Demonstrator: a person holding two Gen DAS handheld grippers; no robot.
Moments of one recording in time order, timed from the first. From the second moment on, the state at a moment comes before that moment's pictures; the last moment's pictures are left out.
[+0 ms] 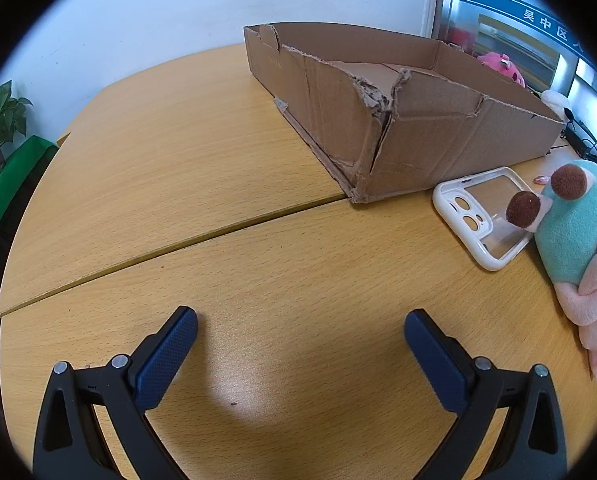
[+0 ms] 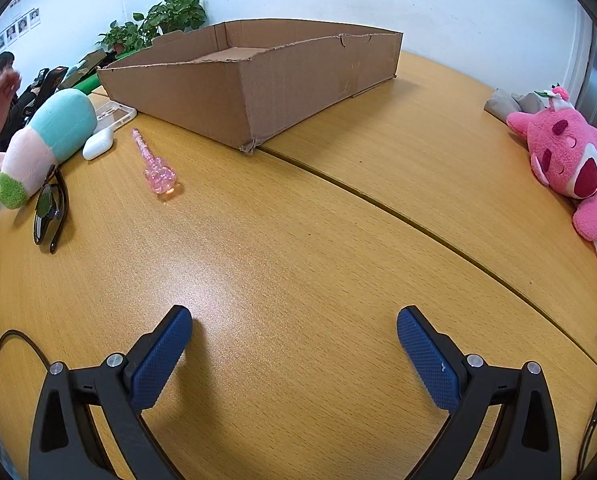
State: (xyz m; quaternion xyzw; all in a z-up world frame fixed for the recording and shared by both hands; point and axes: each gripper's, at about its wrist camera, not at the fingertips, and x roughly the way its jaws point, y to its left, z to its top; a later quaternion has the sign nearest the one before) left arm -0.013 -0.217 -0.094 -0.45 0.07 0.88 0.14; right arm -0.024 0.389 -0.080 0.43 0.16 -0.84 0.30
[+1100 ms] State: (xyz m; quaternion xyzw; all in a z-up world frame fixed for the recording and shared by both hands) left arm 0.003 -0.193 -0.106 -0.46 0.02 0.89 0.04; right arm -0.020 0.348 -0.081 0.44 0.09 -0.88 0.16
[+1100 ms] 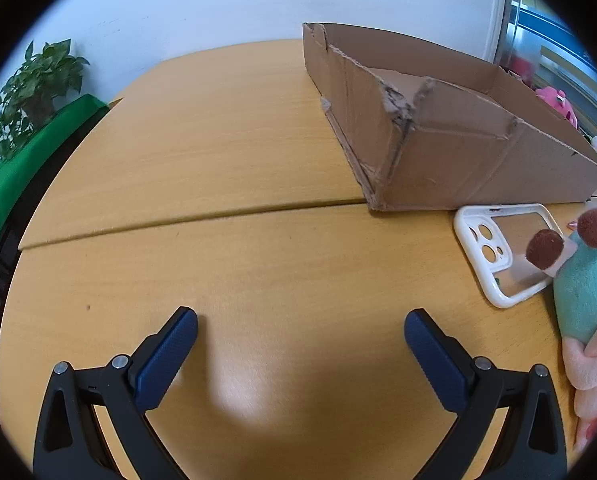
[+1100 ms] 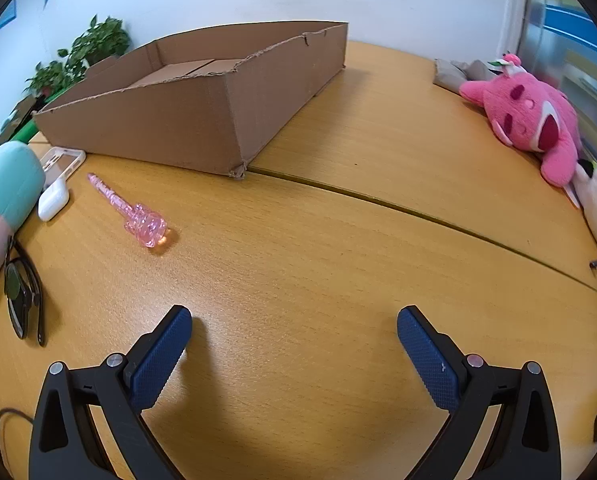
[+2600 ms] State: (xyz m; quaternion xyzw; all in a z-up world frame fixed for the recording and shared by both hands) left arm 0.110 -0.021 -0.041 -0.43 -0.08 0.89 0.07; right arm 0.028 0.111 0.042 0.35 -0.06 -0.89 0.29
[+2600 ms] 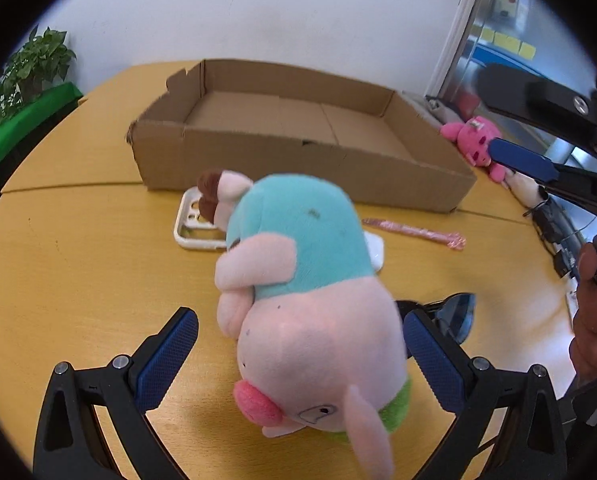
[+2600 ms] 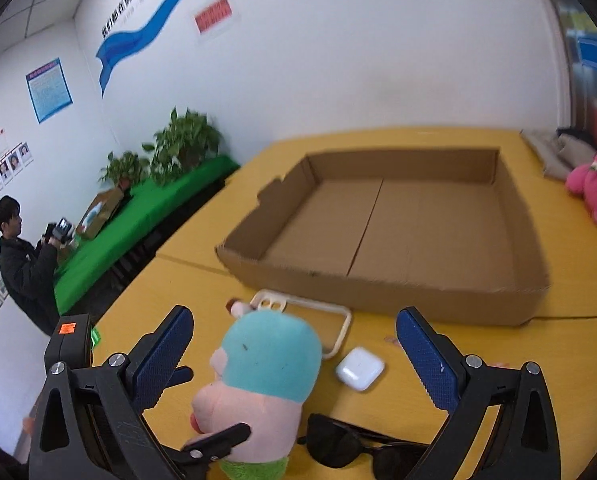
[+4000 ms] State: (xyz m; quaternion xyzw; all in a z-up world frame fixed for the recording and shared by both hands) left arm 0.154 -0.024 -0.004 -0.43 -0.11 0.89 0.14; right arm 0.007 0.071 0.000 0.43 -0.10 -0.82 0.36
